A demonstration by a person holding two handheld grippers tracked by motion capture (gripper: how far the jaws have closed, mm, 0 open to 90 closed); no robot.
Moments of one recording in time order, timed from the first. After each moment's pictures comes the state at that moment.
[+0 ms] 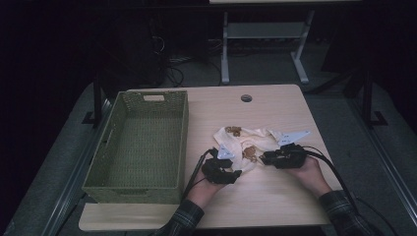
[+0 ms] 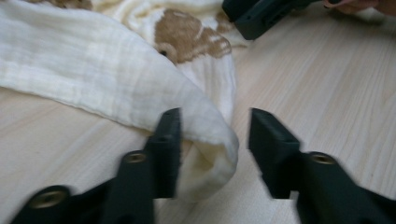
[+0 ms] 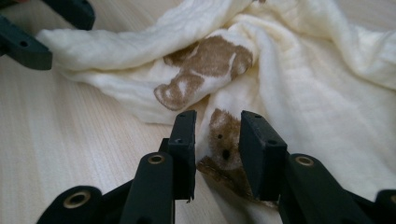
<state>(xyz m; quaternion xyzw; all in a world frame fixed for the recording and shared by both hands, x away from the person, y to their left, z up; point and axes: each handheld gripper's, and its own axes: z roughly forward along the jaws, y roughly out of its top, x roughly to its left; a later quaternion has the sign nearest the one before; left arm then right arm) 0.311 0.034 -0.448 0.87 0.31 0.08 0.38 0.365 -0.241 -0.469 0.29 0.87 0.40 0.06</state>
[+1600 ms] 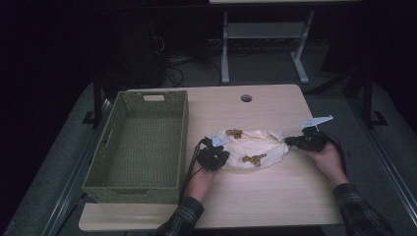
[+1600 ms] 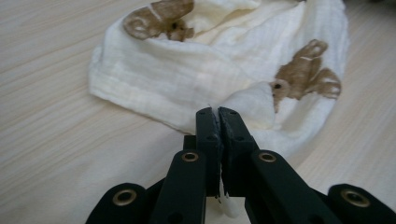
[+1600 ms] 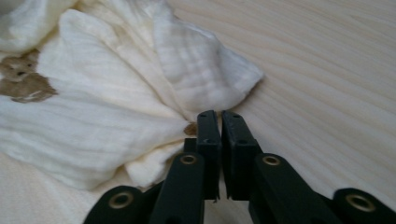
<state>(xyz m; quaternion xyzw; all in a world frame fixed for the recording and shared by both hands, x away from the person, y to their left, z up) 0.342 0.048 -0.442 0.83 0.39 0.14 0.37 0.415 -0.319 -0.469 0.38 0.84 0.37 0.11</state>
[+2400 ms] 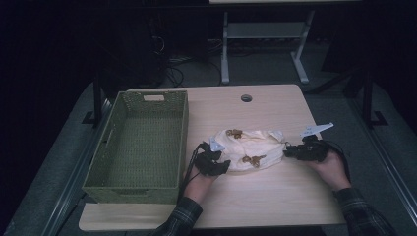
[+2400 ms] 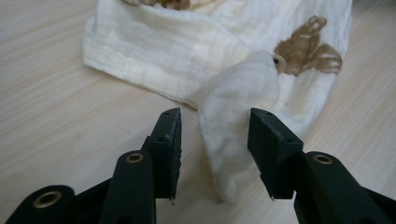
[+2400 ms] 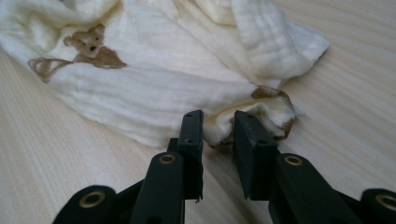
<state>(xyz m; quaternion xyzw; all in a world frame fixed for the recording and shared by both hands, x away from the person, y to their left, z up) 0.328 0.053 -0.449 0.84 0.39 0.13 0.36 0.382 -0.310 -0.465 0.37 0.85 0.36 0.07</state>
